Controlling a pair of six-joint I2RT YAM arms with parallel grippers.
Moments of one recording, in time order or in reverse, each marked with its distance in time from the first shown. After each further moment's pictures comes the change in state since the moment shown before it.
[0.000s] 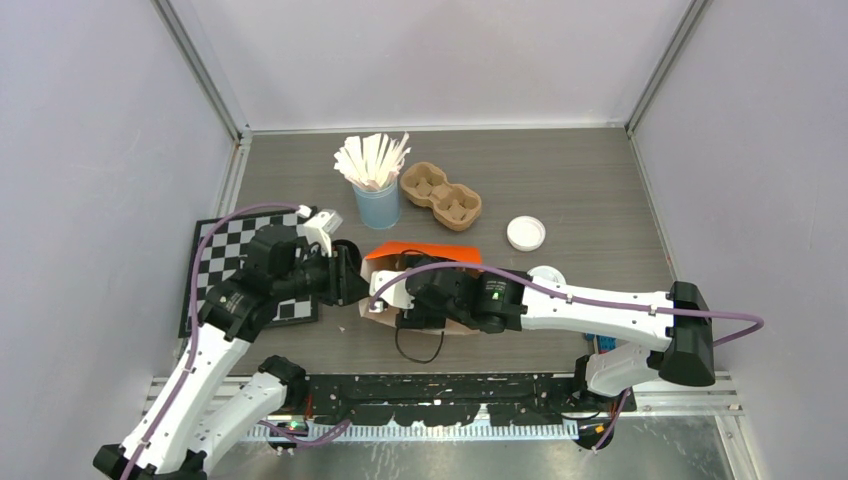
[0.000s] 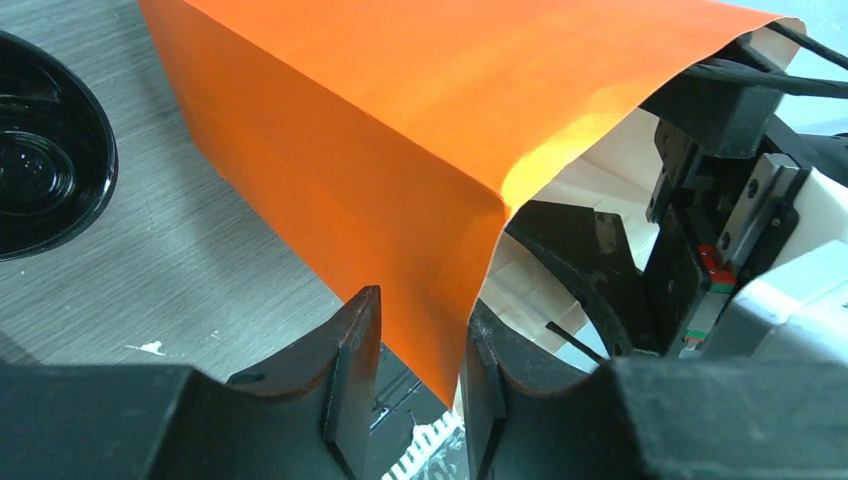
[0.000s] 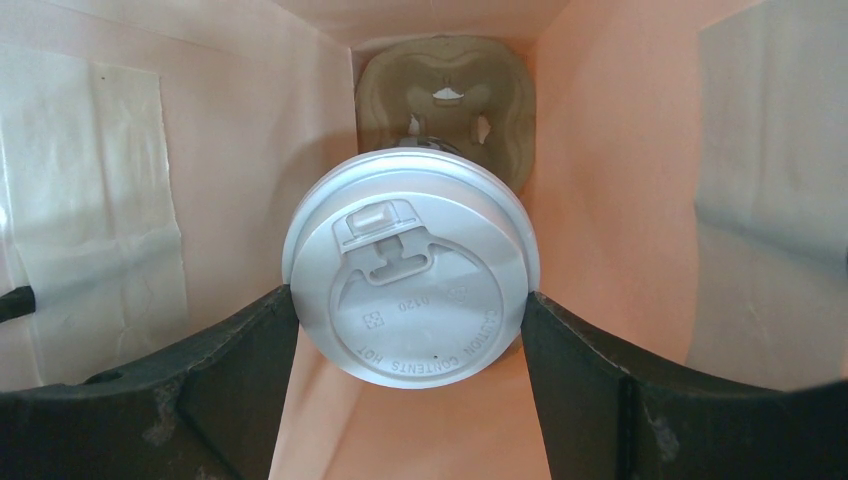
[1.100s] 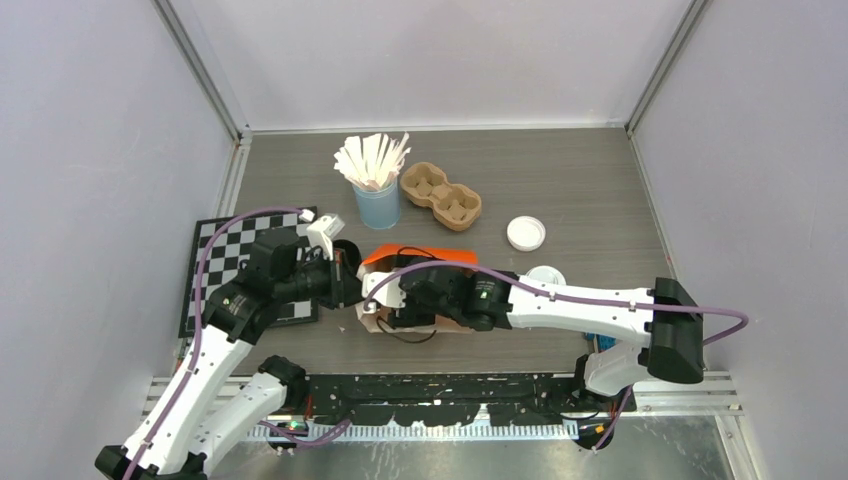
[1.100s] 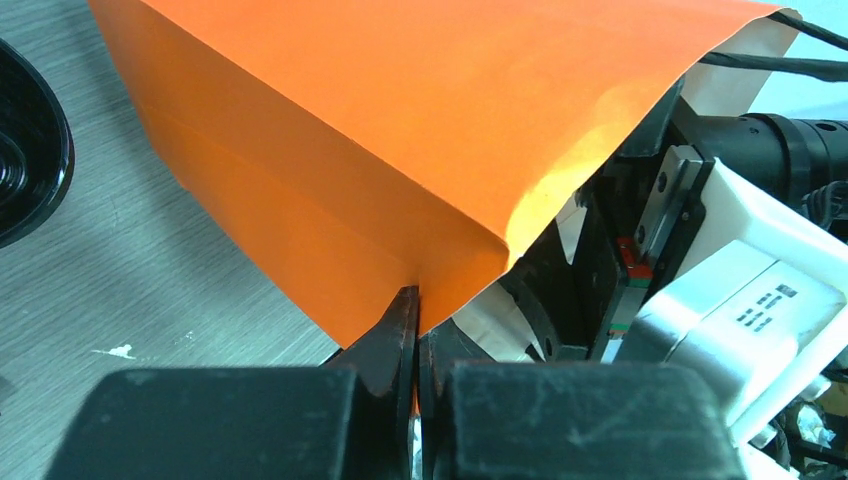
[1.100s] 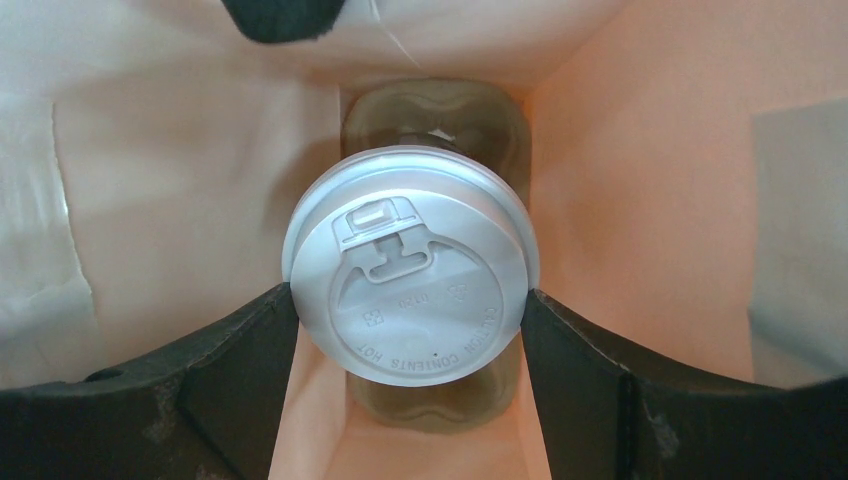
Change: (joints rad) left arm 0.000 -0.007 -0.042 0.028 0.054 -0.031; right arm -0.039 0.044 -0.059 0.174 -0.064 -0.083
